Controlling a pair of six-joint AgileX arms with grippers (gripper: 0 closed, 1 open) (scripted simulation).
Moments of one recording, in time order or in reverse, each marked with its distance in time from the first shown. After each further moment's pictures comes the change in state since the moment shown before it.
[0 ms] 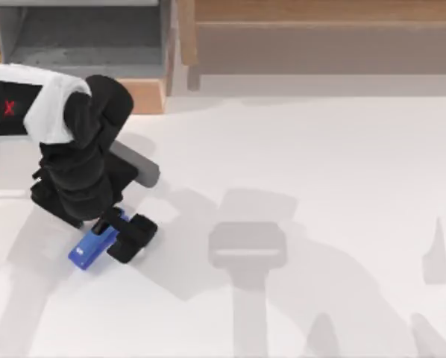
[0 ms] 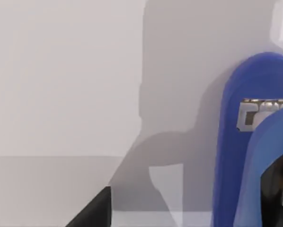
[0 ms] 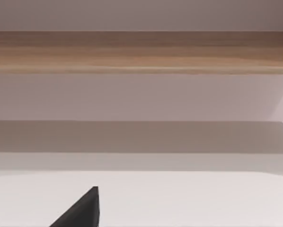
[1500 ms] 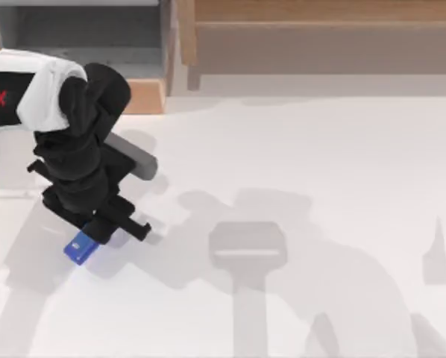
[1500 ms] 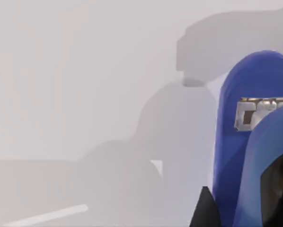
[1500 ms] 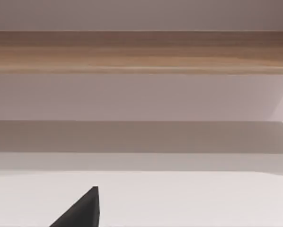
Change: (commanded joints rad) left arm -0.002 -0.038 0.041 -0.089 0.003 -0.003; right arm 0.000 0.000 0.000 0.000 0.000 0.000
